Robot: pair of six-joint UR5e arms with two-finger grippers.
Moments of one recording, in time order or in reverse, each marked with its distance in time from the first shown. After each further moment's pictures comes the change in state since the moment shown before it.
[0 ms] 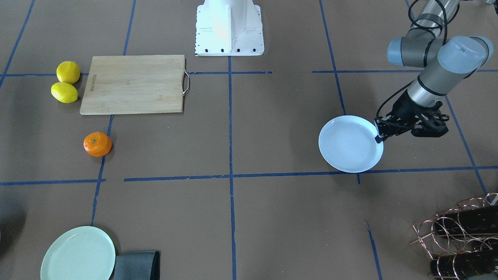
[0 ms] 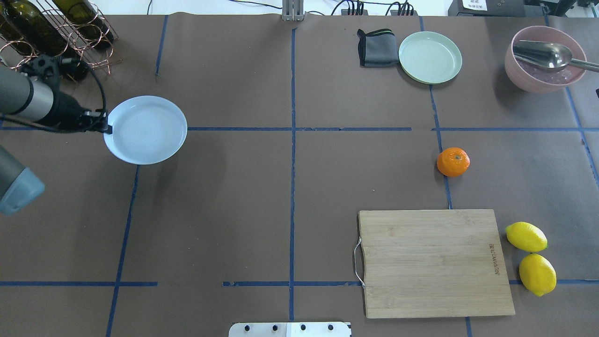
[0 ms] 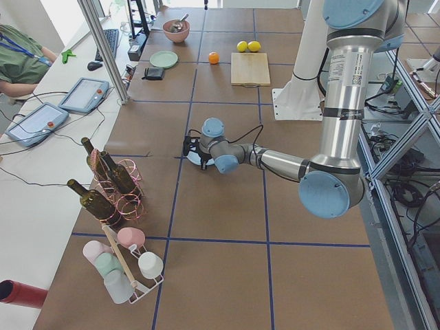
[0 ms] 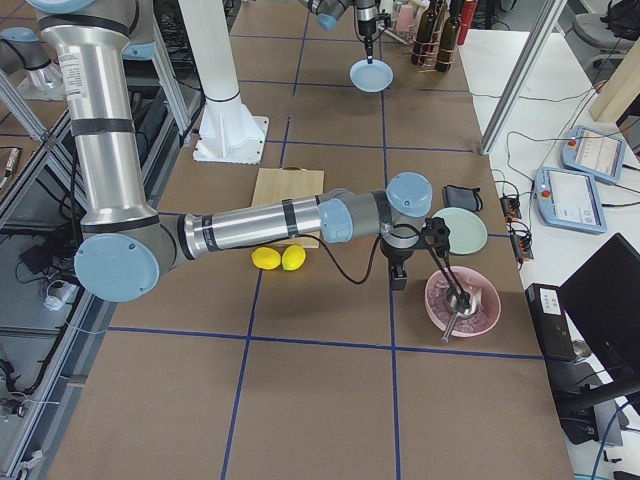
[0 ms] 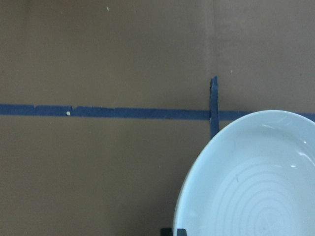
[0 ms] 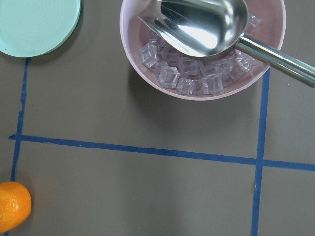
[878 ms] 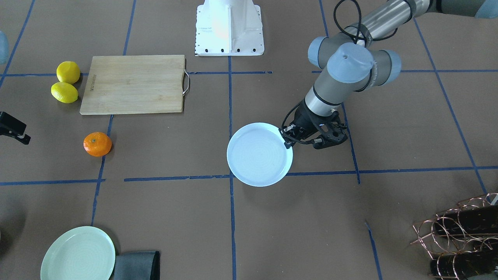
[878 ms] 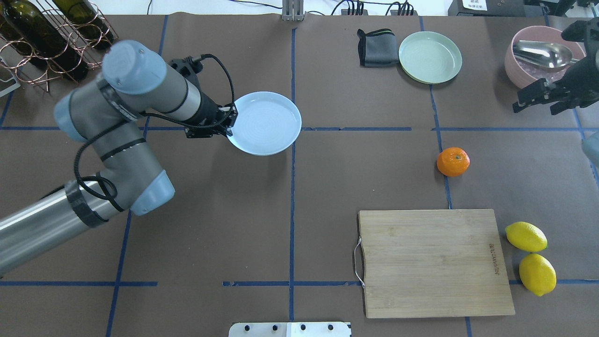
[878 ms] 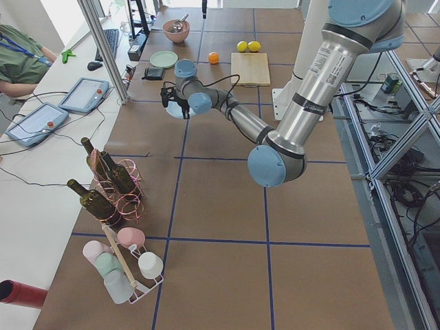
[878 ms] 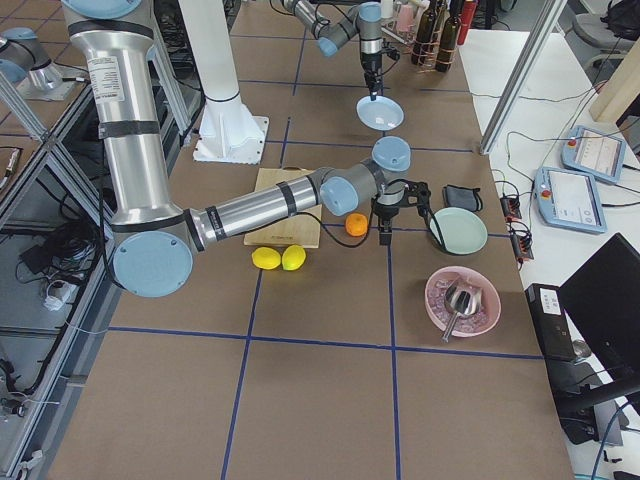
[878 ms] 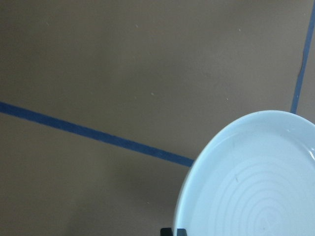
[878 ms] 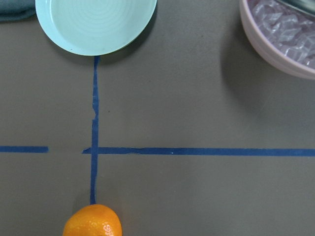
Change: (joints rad) left arm 0.271 -0.371 0.153 0.036 0.139 -0.508; right arm -0.279 0.012 0.102 0.191 -0.119 0.490
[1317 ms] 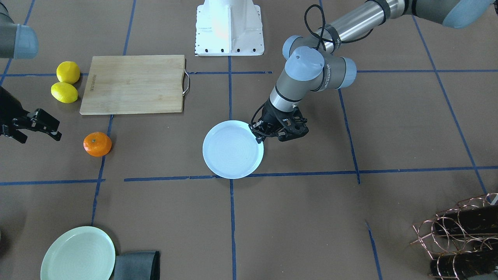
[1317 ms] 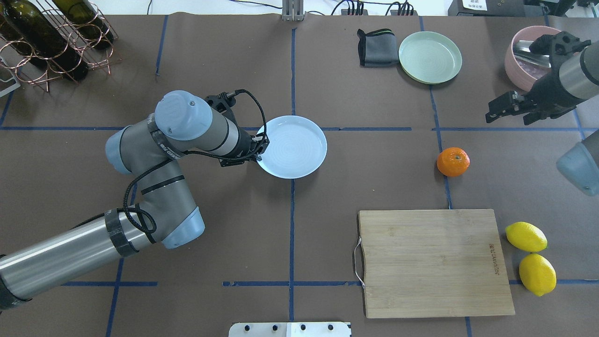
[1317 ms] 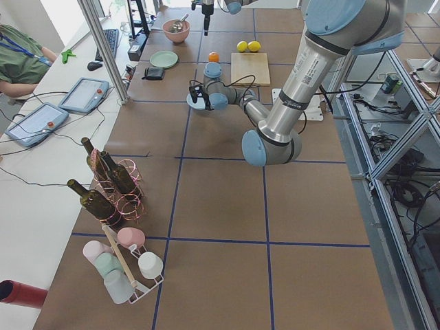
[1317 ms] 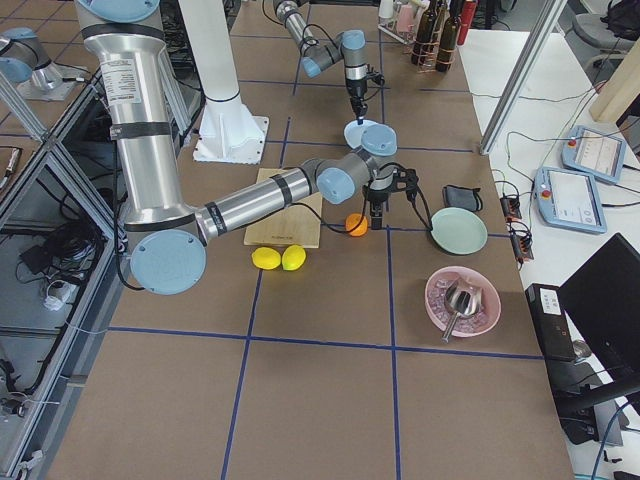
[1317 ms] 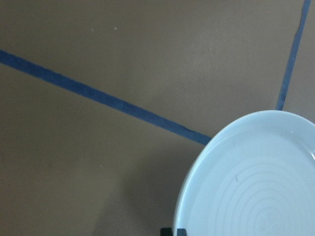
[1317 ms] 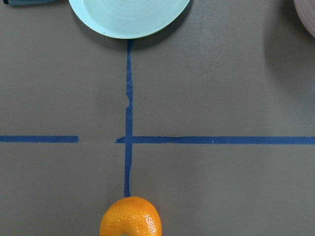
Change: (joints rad) left arm 0.125 -0.039 0.067 -0.069 0.117 -0.091; right arm -0.100 0.007 0.046 0.020 -0.060 0.108
